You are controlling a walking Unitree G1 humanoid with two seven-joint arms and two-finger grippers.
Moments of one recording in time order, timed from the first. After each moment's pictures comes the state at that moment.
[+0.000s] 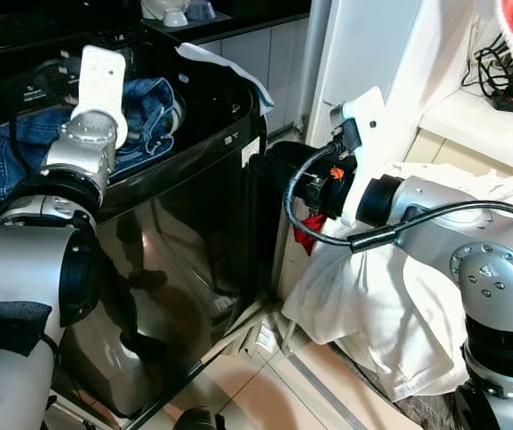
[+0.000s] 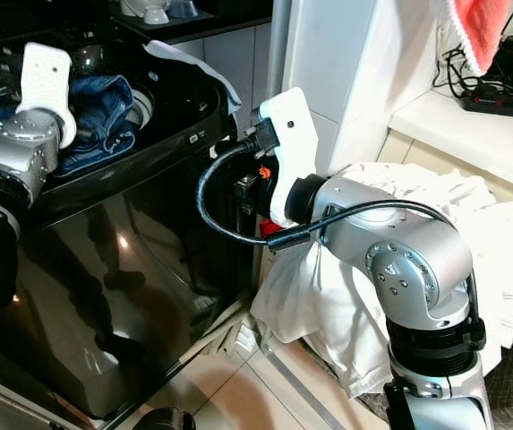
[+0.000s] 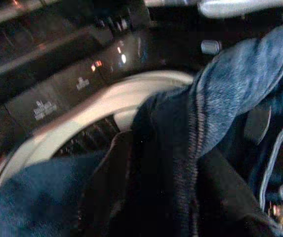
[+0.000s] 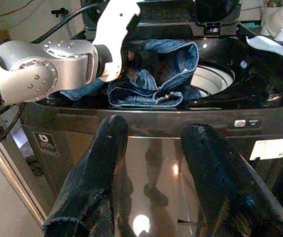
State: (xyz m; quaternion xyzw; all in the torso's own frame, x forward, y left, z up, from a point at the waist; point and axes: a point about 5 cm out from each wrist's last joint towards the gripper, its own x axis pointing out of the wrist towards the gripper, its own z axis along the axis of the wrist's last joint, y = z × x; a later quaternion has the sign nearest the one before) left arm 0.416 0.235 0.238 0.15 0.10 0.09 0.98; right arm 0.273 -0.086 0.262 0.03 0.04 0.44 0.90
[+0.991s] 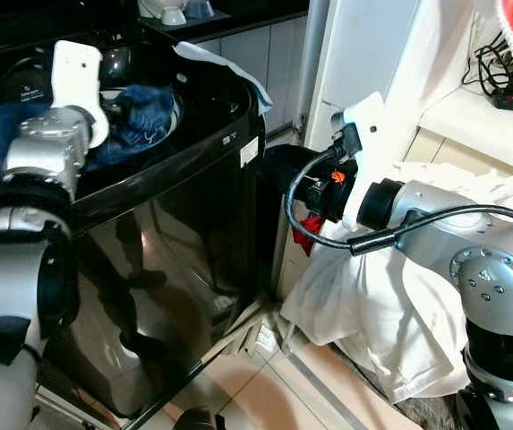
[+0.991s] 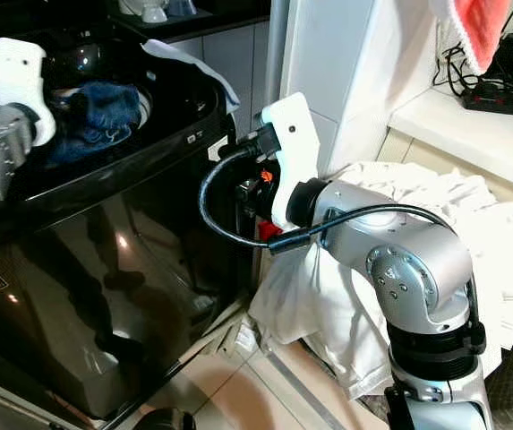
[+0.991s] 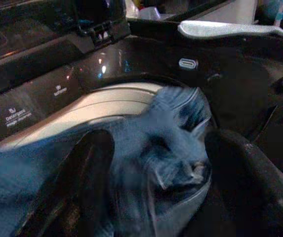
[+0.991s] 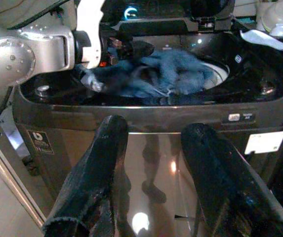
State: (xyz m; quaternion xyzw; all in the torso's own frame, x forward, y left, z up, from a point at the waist) left arm 0.405 0.258 0.253 0.10 0.06 0.02 0.99; right arm 0.273 -0.088 0.258 0.03 0.04 0.43 0.90
